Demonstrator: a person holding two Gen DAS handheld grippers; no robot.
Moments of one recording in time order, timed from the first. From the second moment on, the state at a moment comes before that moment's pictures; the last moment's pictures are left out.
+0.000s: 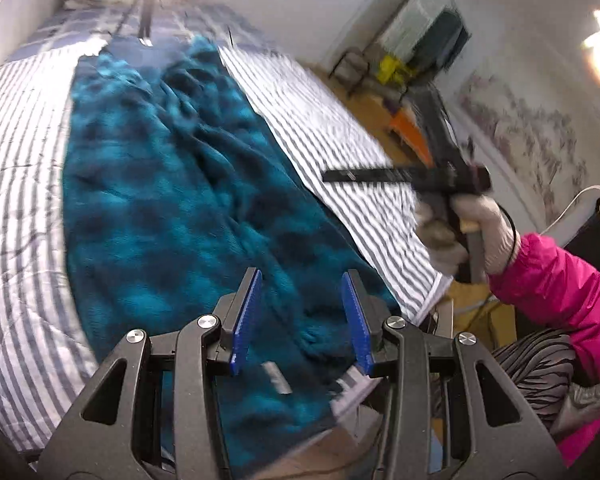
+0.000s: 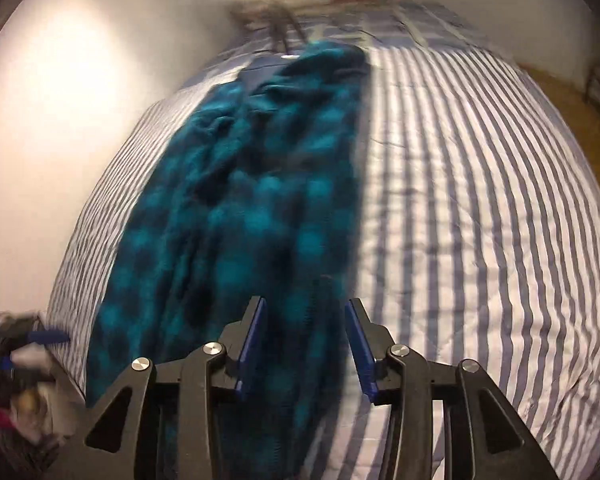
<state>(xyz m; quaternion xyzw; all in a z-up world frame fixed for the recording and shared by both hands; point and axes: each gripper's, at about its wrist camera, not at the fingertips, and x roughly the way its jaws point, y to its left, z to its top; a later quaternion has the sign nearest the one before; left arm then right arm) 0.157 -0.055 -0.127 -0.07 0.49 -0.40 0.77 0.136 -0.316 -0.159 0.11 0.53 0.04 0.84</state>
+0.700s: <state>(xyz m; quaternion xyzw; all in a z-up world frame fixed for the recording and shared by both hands) 0.115 -0.117 -0.190 0.04 0.53 -0.37 0.76 0.148 -0.303 -0.179 0.06 0.51 0.01 0.86</state>
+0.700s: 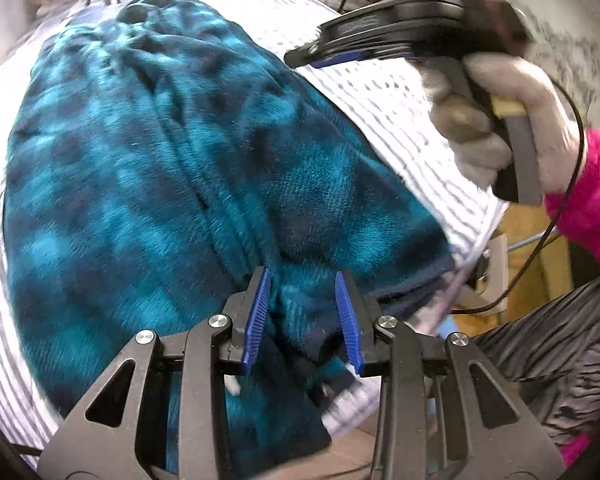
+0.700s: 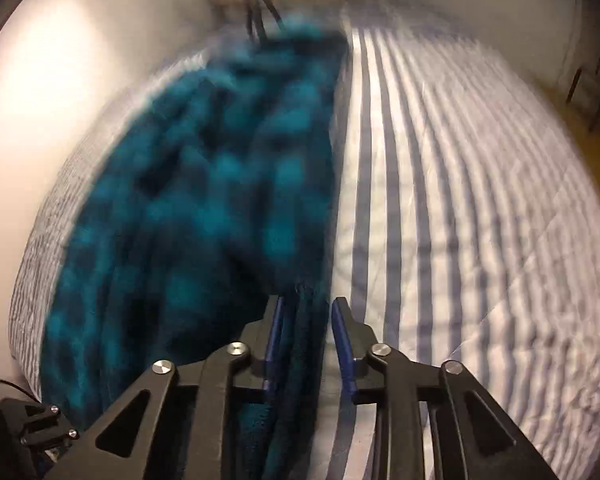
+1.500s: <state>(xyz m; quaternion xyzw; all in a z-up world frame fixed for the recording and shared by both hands) 0.111 0.067 -0.163 -0.18 0.54 -0.22 0.80 -0.012 -0.223 -0.133 0.06 0.50 0.12 0.85</state>
